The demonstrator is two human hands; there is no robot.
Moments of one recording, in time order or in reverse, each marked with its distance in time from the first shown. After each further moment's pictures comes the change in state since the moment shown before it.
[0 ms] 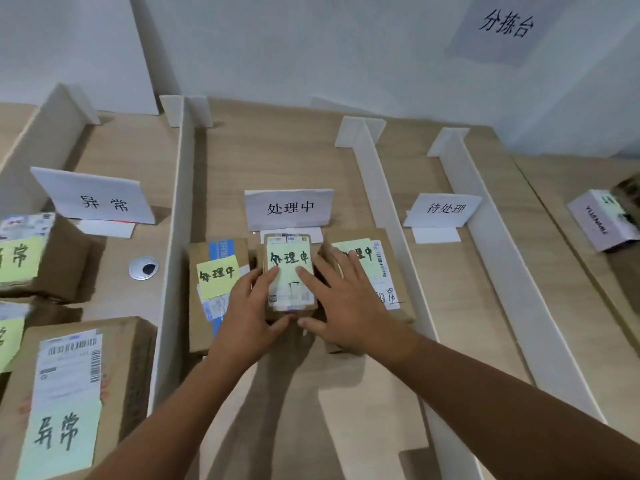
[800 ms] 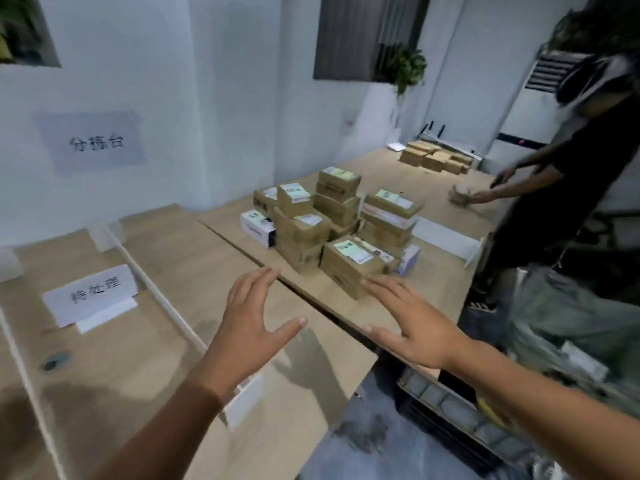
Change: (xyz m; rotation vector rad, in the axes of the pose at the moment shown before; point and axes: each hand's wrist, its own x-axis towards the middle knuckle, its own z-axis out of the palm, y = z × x) left_hand -0.203 0.543 0.322 -0.127 -0.240 0.844; right_hand -0.726 0.288 -0.129 0.184 0.365 0.730
